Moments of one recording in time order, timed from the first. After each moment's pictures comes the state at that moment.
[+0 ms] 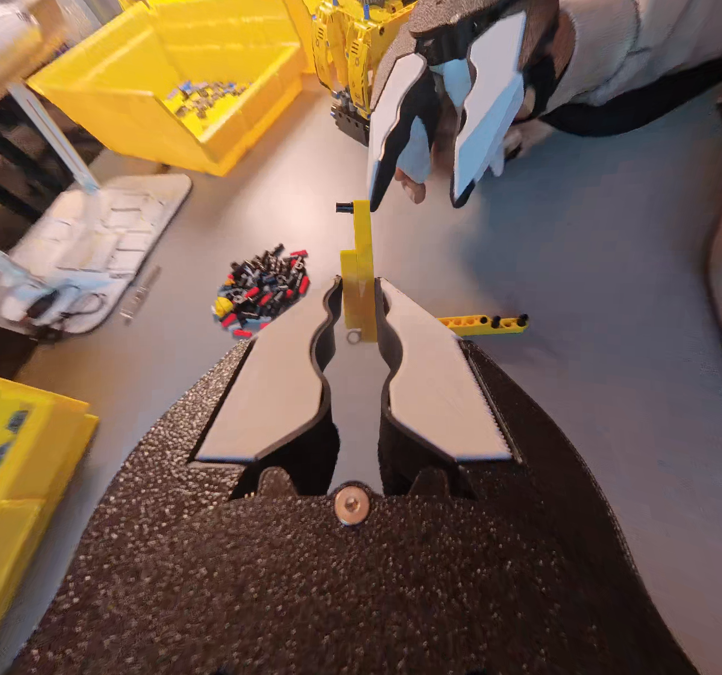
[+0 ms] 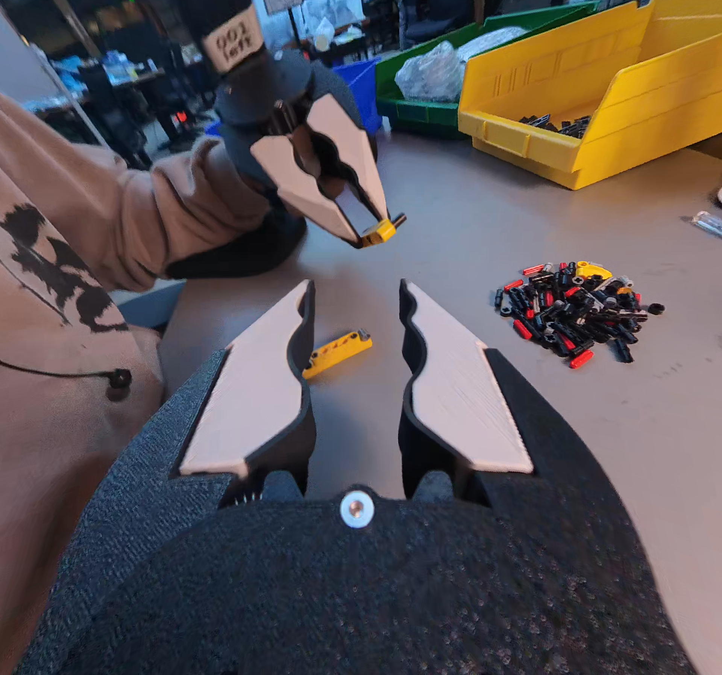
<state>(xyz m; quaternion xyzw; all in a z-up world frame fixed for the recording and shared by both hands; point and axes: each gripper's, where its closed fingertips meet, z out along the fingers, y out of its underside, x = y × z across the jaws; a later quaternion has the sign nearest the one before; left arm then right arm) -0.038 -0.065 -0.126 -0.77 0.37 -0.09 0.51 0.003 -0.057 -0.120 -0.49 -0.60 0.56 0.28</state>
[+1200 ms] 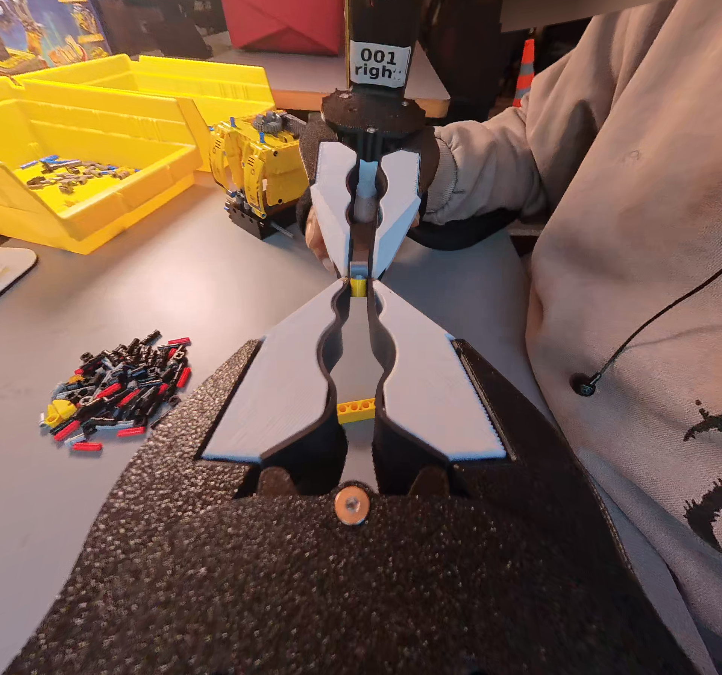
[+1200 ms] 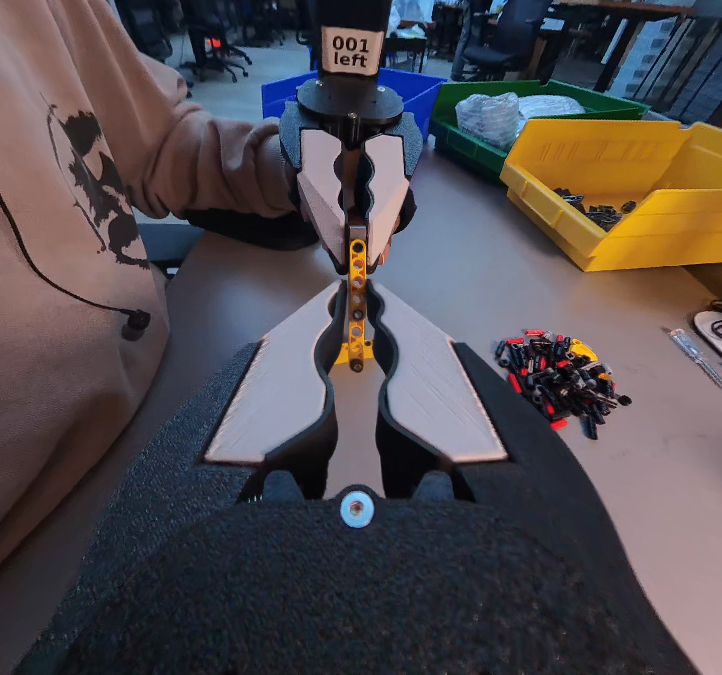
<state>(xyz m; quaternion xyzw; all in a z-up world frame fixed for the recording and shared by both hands) 0.023 -0.084 -0.100 -0.70 0.36 -0.30 0.54 0.018 -0.081 -0.102 -0.37 -0.69 0.53 0.33</state>
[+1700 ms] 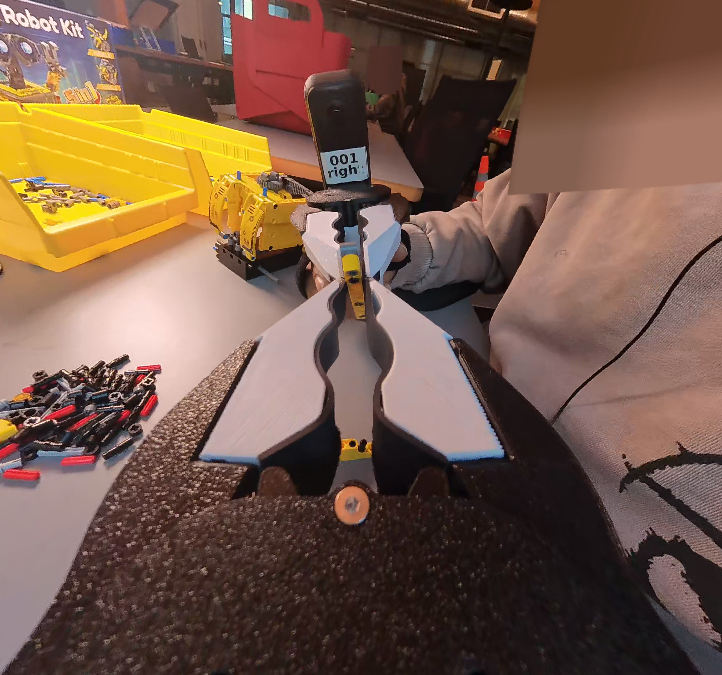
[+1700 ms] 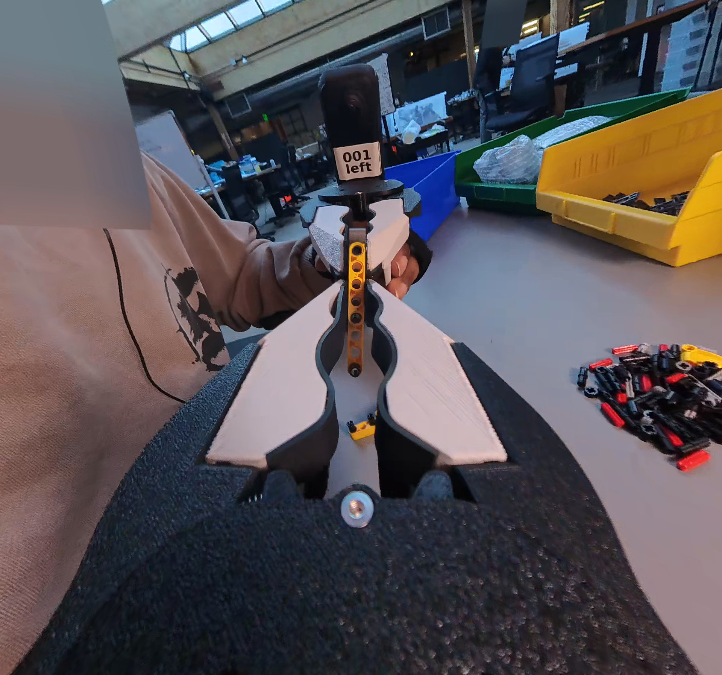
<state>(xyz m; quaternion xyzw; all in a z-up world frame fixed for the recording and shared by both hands) 0.021 -0.084 -0.075 -0.66 0.29 -0.39 0.57 0.012 -0.083 -0.075 -0.41 -0.56 0.68 0.24</state>
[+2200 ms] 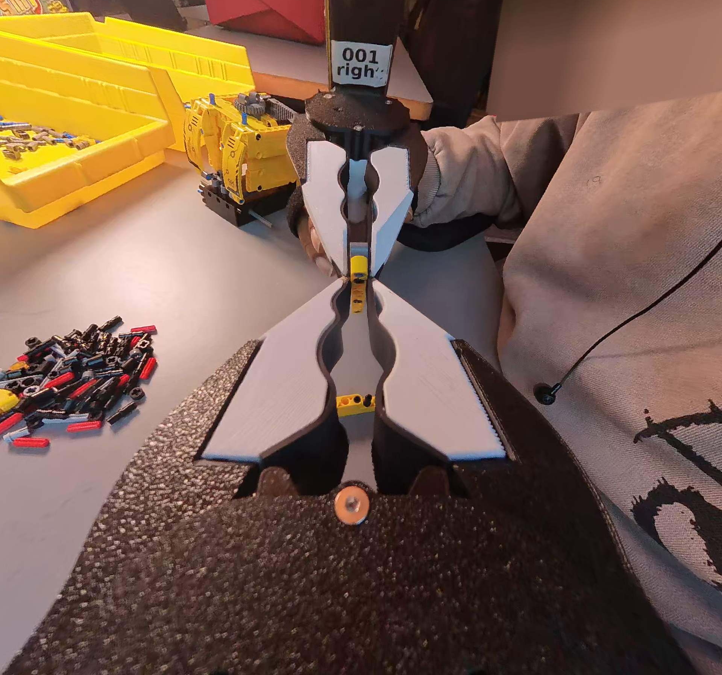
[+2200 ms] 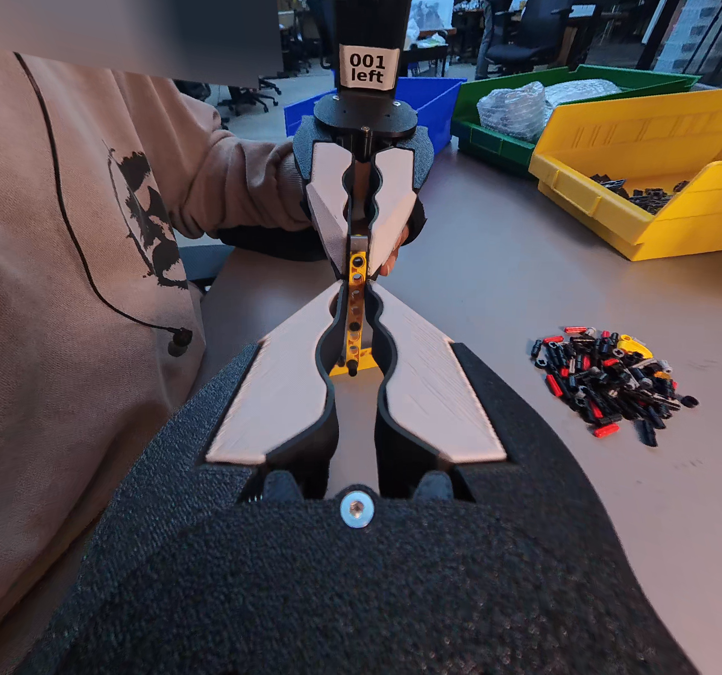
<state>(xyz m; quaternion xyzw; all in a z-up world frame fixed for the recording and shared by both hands) 0.028 -0.089 -0.106 -0.71 0.34 -0.34 0.51 0.019 -0.088 -0.103 -0.38 -0.67 0.57 0.28</state>
